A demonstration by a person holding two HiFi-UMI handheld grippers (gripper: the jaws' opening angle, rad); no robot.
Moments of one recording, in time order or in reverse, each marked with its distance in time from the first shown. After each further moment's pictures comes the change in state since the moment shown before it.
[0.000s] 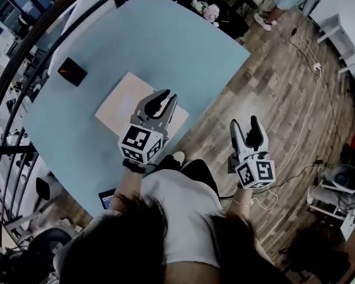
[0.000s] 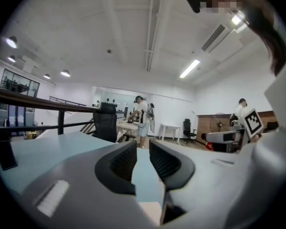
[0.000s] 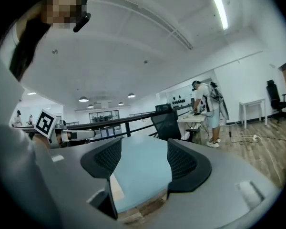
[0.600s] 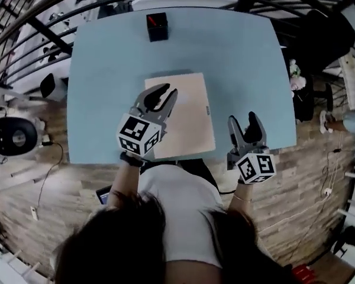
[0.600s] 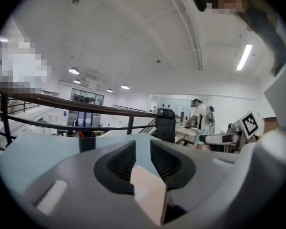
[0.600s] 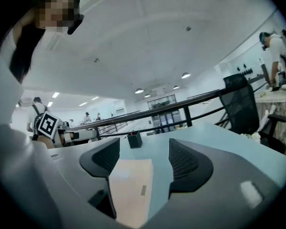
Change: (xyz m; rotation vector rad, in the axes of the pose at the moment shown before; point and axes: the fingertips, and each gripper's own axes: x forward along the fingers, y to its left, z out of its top) left arm -0.126 0.167 -0.006 -0.140 -0.054 0.755; right arm 0.242 0.162 -0.024 -0.018 0.219 0.807
